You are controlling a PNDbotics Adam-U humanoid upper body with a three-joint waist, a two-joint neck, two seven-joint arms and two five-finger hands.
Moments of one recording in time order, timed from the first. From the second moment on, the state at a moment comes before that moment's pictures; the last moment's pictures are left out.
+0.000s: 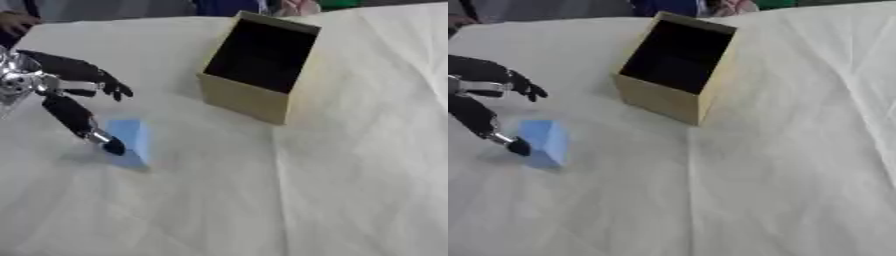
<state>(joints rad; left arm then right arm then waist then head) -0.75 0.89 -0.40 -1.60 -0.66 -0.05 -0.91 -0.47 -1.02 -0.01 -1.99 0.14 -0.09 0.06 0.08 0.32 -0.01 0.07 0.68</state>
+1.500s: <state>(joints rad) -0.74 0.84 -0.45 -1.53 -0.71 -0.08 -0.91 -0.46 -1.01 -0.01 -1.99 0.14 -0.09 0.04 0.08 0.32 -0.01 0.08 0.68</state>
